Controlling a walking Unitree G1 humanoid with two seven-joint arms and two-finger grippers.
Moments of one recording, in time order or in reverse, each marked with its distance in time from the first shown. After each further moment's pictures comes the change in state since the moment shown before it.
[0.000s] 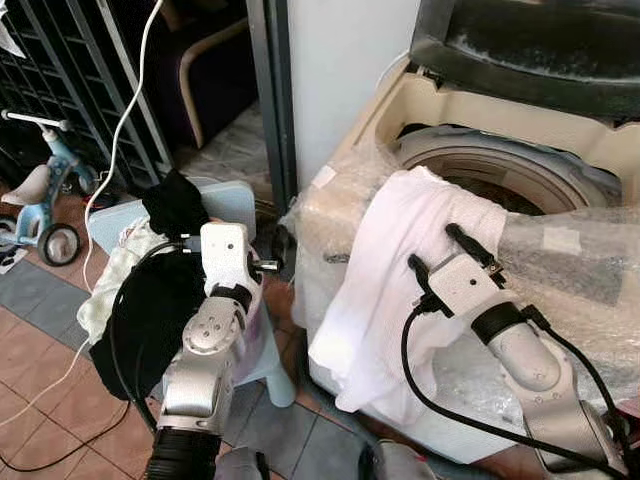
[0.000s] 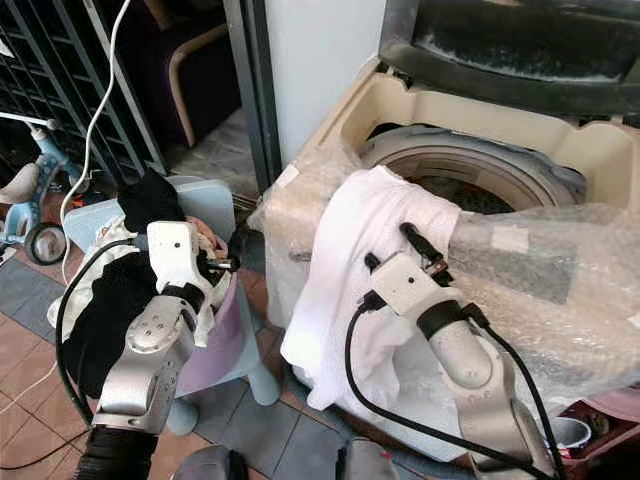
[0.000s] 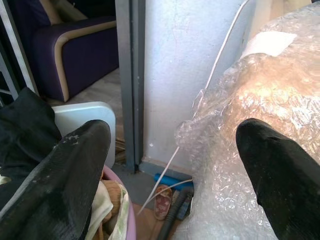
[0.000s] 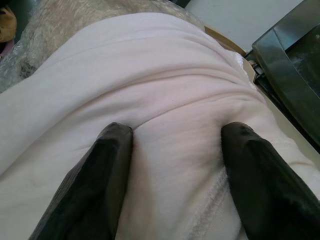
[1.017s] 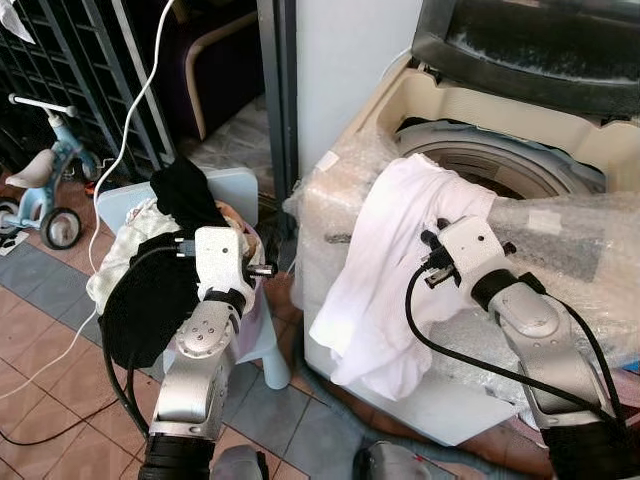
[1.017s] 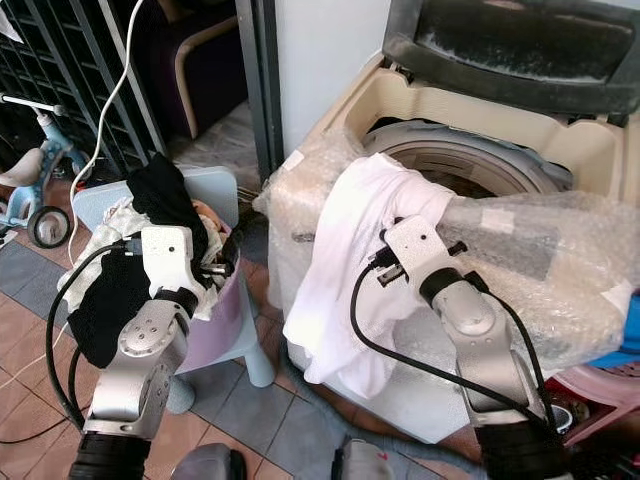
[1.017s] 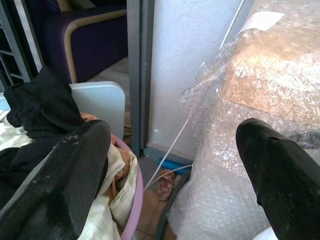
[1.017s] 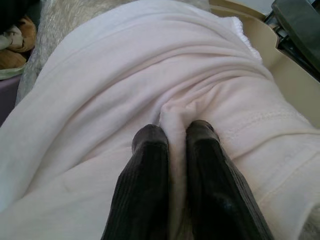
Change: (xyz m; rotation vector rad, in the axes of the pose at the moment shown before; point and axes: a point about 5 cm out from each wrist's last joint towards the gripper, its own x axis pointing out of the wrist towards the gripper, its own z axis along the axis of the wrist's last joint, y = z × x) left arm -0.006 0.004 -0.002 0.008 0.034 0.020; right arm 0.039 -0.026 -0.006 0.211 0.087 0.103
